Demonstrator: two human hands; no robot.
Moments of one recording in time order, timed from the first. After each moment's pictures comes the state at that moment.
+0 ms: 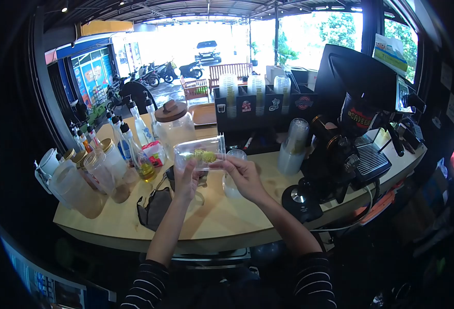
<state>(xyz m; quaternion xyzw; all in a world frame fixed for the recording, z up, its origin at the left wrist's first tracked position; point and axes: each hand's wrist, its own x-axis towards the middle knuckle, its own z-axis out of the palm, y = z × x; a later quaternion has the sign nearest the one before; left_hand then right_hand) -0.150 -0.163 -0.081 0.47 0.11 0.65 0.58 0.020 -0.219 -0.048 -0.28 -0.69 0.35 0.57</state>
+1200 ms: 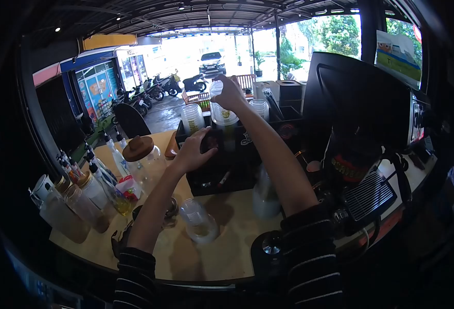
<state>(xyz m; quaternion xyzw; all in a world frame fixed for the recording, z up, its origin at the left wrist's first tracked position) -0.012 0.000 0.017 0.87 0.36 0.35 -0.01 0.168 0.040 0.121 -0.49 -0.72 -0.02 0.49</state>
